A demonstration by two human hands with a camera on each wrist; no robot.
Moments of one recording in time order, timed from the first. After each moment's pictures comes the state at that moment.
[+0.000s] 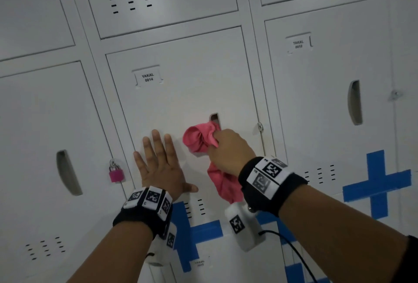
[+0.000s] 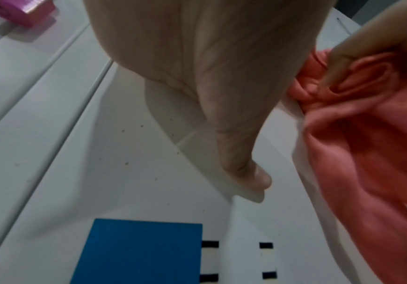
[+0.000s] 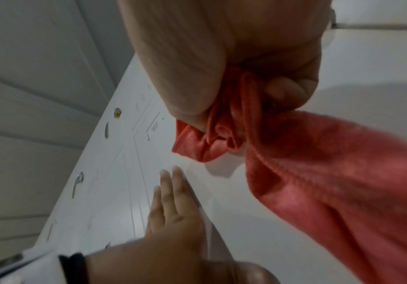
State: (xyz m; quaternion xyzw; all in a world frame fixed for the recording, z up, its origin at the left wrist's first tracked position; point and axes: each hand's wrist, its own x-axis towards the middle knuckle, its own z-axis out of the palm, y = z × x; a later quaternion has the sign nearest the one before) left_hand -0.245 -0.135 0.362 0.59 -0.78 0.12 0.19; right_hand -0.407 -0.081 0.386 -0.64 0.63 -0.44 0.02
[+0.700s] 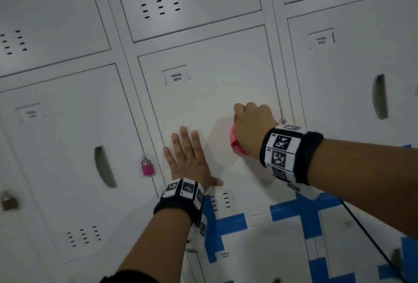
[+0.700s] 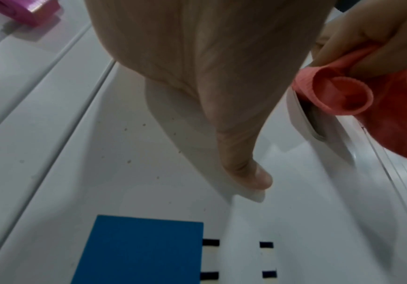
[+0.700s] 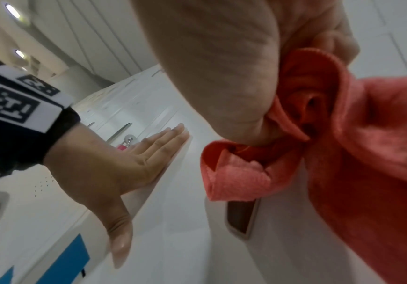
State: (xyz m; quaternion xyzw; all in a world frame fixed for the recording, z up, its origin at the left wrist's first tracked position) left_hand -0.239 -0.130 0.363 0.57 -0.79 0.12 0.19; right_hand -0.383 -0.052 0.432 -0.60 0.70 0.02 -0.39
